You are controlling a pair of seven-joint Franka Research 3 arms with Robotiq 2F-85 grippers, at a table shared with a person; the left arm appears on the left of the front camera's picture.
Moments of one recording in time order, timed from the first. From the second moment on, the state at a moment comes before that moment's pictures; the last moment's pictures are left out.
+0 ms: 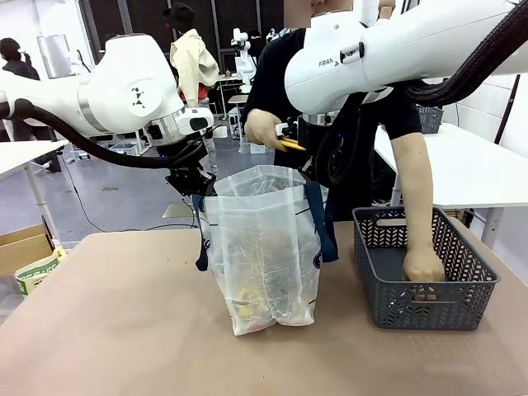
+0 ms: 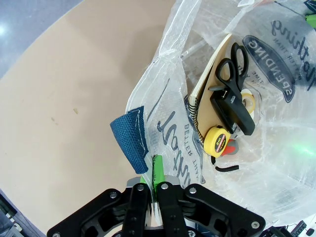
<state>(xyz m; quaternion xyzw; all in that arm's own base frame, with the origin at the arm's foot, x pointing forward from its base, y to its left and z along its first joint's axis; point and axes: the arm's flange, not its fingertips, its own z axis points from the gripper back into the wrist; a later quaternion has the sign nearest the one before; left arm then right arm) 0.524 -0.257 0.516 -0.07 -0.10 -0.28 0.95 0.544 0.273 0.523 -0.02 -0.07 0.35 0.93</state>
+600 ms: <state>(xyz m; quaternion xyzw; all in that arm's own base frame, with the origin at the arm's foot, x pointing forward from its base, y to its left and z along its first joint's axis) 0.524 -0.257 0.516 -0.07 -0.10 -0.28 0.95 0.544 0.273 0.523 -0.02 -0.07 0.35 0.93</state>
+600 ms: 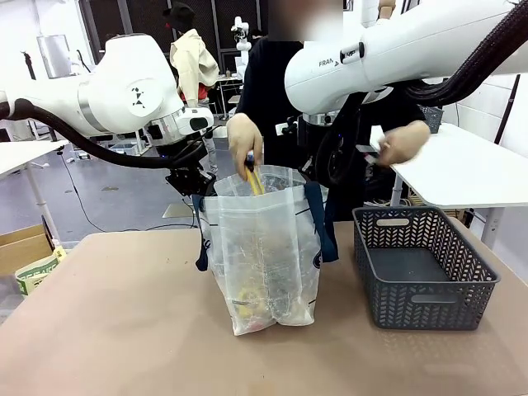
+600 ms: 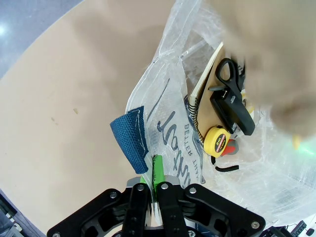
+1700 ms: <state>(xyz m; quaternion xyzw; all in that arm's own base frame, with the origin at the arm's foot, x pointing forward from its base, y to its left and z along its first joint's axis) 0.524 -0.257 0.516 -0.07 -0.10 -0.28 0.95 0.544 0.273 0.523 -0.02 -0.07 0.35 0.93</state>
